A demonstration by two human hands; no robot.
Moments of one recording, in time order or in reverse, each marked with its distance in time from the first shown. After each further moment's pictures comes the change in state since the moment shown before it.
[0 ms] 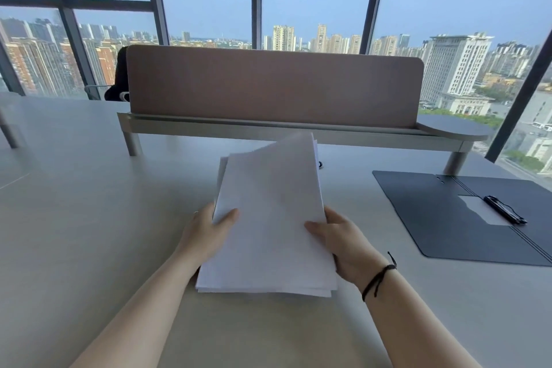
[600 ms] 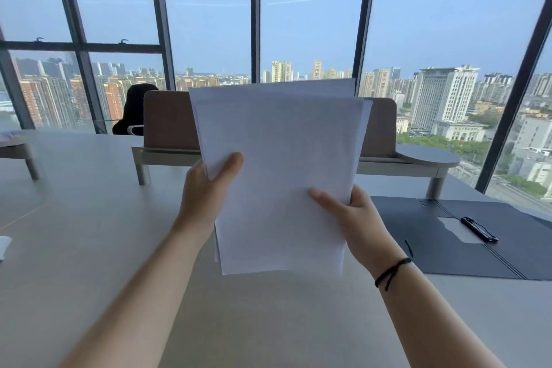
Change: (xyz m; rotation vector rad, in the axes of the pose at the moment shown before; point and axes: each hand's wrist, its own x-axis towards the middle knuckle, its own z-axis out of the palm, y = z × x) left_hand -0.051 0.151 -0.033 -0.601 0.165 0.424; right_hand -0.070 -0.086 0.002 0.007 0.013 -0.473
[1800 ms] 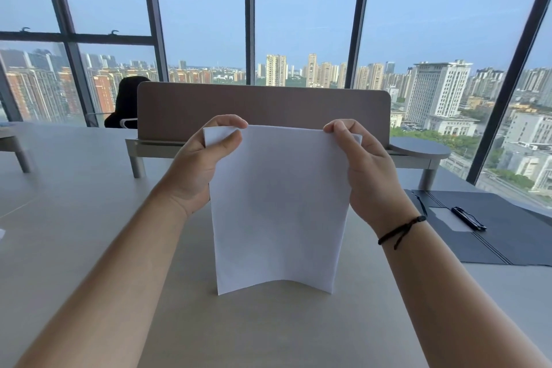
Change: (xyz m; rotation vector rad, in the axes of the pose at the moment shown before) left_hand 0.009 0.035 -0.008 -0.184 -0.416 -0.088; right_hand -0.003 -0.064 0.021 -0.036 0.034 -0.223
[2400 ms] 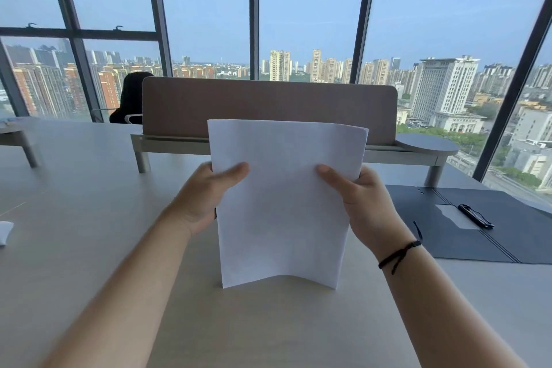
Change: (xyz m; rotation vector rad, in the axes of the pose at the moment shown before) left_hand -0.020 -0.041 -0.014 0.004 0.015 -0.172; right_hand -0.016 0.049 -0.013 -0.018 -0.009 0.130
